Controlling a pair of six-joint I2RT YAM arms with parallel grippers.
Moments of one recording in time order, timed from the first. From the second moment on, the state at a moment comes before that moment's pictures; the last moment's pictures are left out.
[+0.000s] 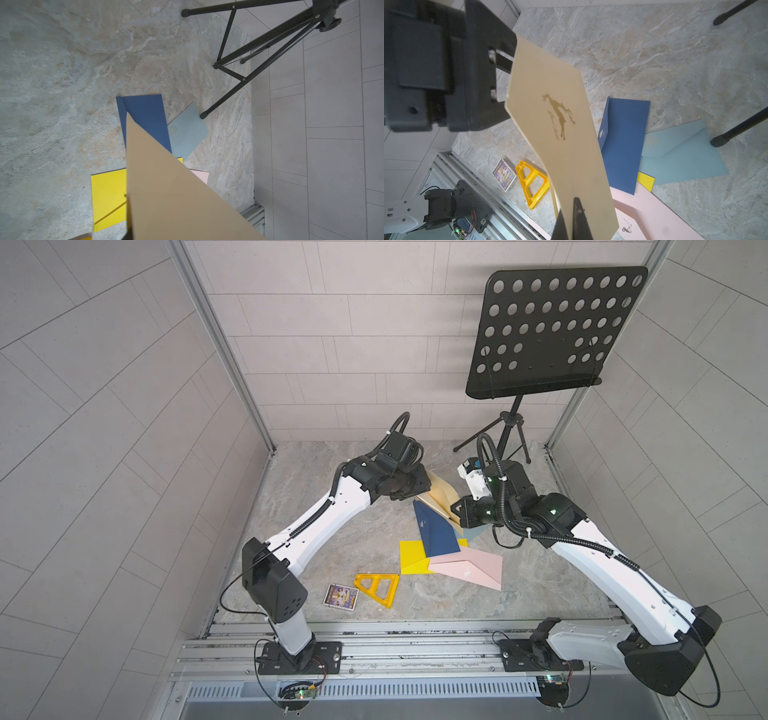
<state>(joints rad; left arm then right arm) -0.67 1.71 1.77 -0.86 0.10 -0.83 0.59 1.22 1.36 -0.86 -0.12 0.38</state>
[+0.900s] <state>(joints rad) -0.67 1.68 1.79 -0.91 -0.04 -0.70 0.65 1.22 1.36 -0.84 -0.08 0.40</state>
